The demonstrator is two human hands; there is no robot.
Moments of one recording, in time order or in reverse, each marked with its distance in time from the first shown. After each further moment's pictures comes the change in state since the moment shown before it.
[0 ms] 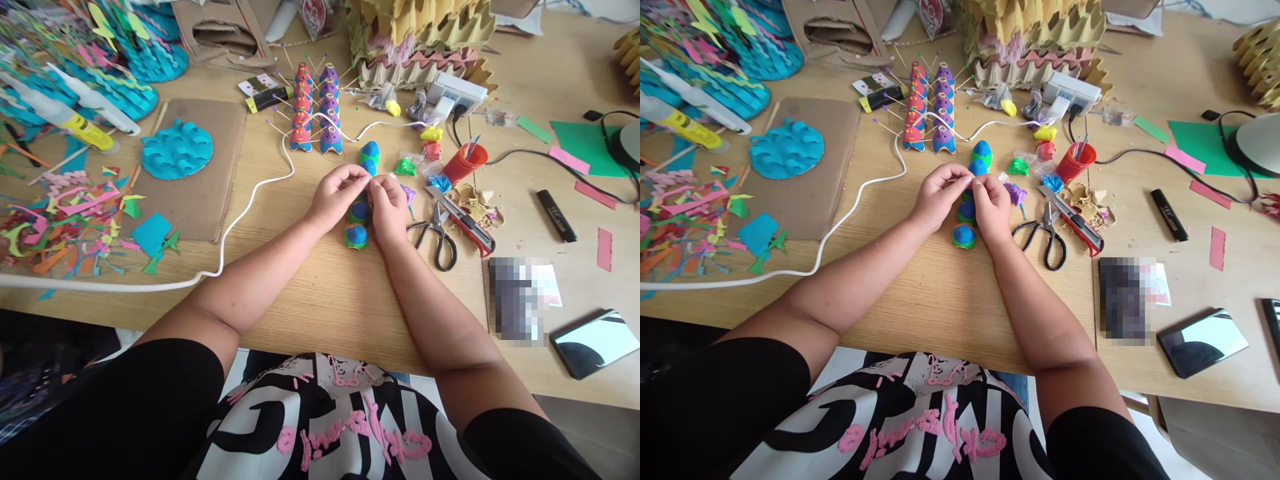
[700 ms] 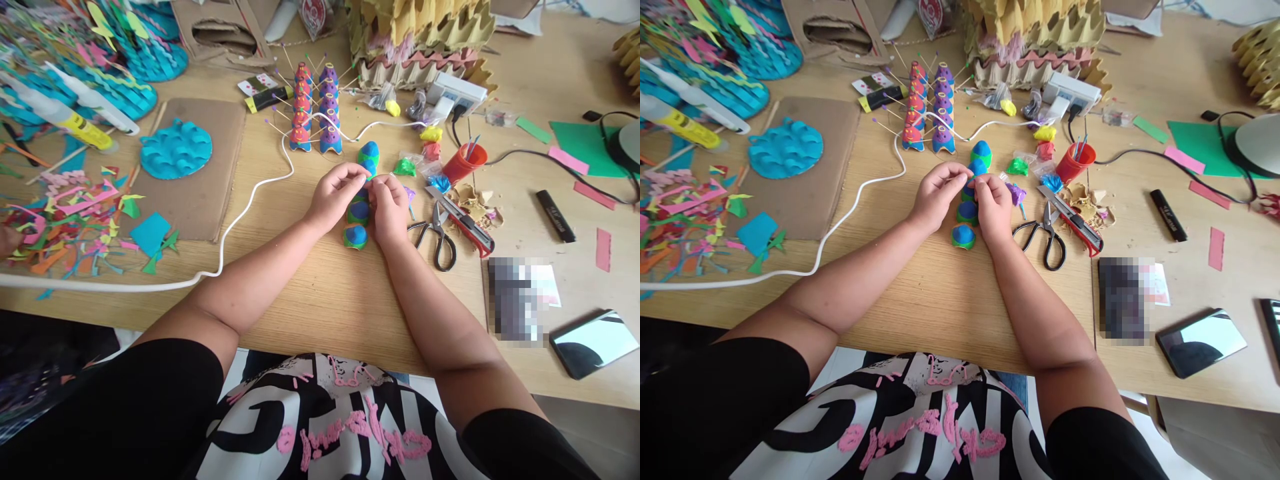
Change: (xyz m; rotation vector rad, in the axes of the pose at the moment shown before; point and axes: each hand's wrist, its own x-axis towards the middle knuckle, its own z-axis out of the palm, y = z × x) left_hand 0.001 -0.008 -0.003 0.047 -0.002 0.121; right_hand 0.002 0.000 0.001 0.108 0.028 0.058
